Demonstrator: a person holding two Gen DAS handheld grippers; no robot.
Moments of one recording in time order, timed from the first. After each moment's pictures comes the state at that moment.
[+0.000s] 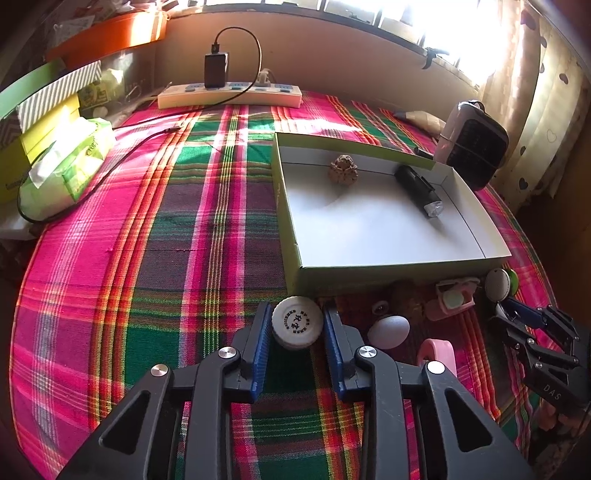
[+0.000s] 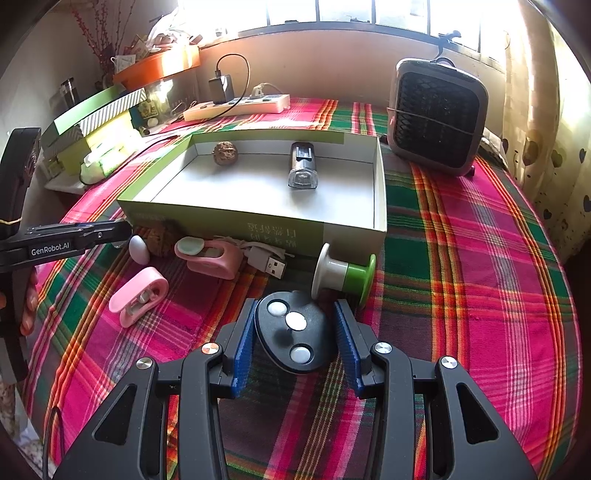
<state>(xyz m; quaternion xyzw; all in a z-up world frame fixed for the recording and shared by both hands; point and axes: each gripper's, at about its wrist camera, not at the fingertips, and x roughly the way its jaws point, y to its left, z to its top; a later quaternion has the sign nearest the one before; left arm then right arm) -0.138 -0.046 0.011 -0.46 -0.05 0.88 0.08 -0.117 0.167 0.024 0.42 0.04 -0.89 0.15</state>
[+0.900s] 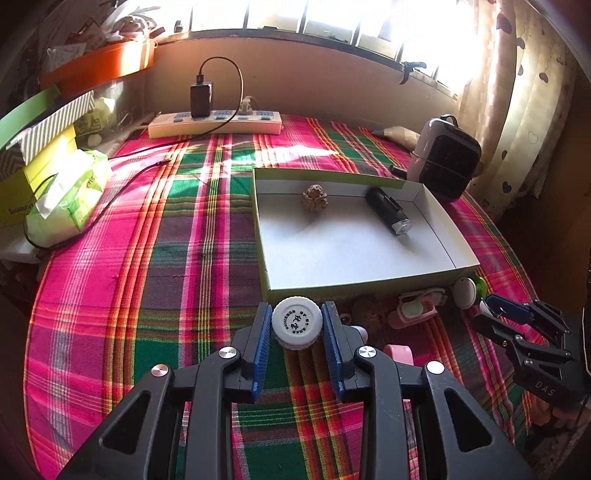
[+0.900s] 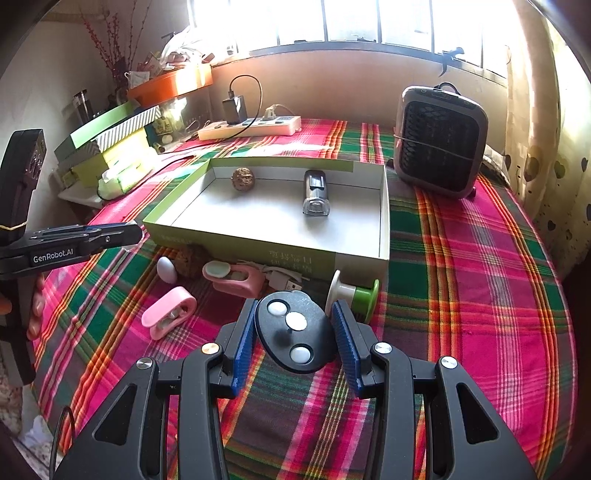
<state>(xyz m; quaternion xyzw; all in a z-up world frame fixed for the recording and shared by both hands) -0.123 -0.037 0.043 -0.42 -0.04 0.90 0.11 -0.111 0.168 0.048 0.39 0.03 -0.90 0.17</state>
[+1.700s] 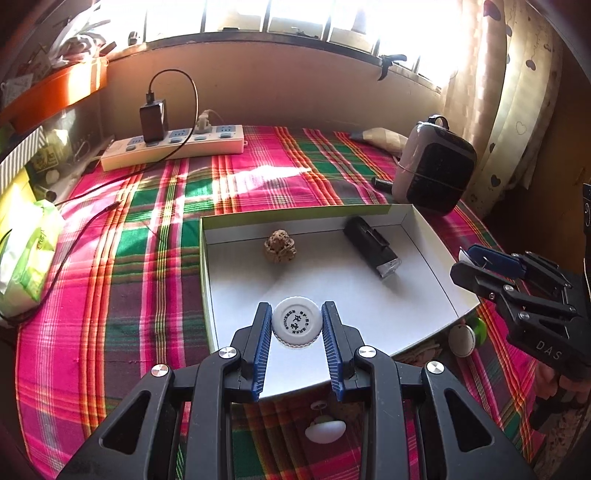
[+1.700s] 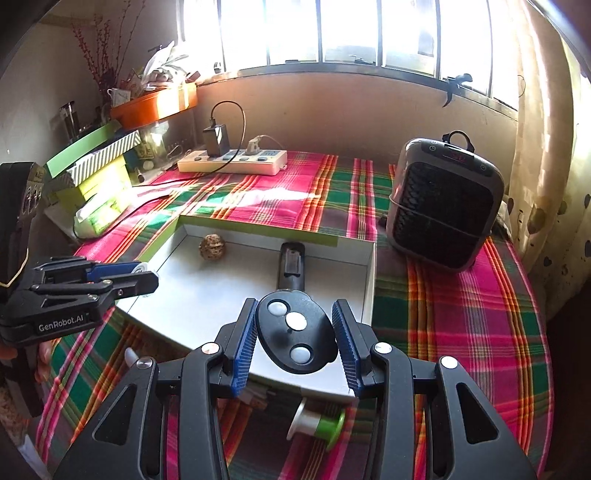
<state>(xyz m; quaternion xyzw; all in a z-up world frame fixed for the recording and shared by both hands) -0.190 -0.005 0.047 -0.42 -0.02 0.89 0.15 -0.188 0.163 0.075 0.37 0.04 -0.92 0.15</state>
